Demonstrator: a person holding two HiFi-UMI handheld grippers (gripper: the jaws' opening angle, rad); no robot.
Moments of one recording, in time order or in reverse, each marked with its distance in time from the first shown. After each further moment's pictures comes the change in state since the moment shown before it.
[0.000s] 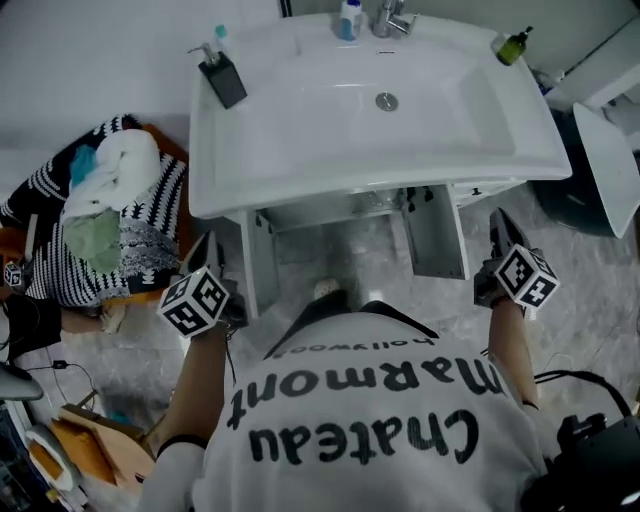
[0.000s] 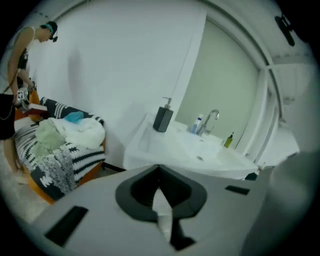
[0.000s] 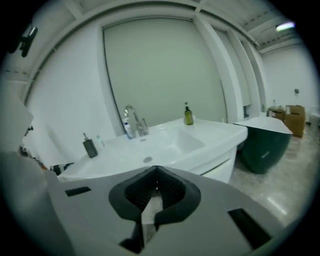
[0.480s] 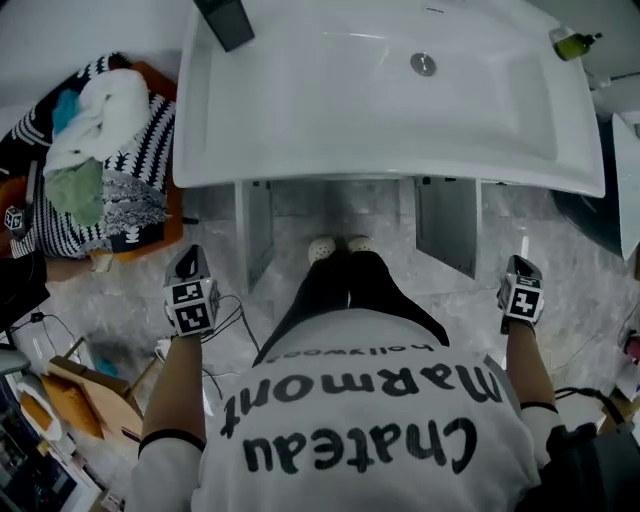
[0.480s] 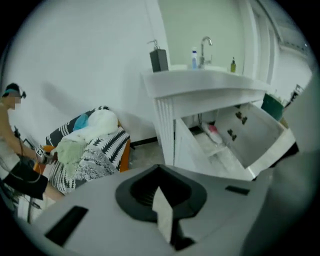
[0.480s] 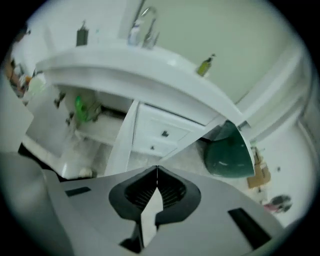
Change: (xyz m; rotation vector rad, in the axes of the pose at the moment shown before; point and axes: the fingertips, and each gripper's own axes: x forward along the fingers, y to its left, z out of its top) left arm 0.005 0.117 -0.124 0.456 0.441 0.223; right arm 0.008 -0.126 -0.142 -0.583 0.682 -0.284
